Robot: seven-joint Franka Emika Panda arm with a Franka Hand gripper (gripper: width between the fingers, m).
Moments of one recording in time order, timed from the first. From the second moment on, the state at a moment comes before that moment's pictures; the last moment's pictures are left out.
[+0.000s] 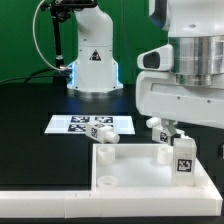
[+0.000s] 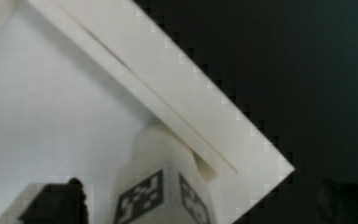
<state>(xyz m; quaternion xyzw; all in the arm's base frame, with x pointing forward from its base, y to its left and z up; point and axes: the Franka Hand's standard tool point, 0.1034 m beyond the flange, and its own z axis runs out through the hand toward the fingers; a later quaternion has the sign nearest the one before) 0.635 0.130 0.075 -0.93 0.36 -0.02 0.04</state>
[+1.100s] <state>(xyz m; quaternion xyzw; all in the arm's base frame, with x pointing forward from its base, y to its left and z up) 0.641 0.107 0.074 -0.97 0.25 -0.03 0.03</state>
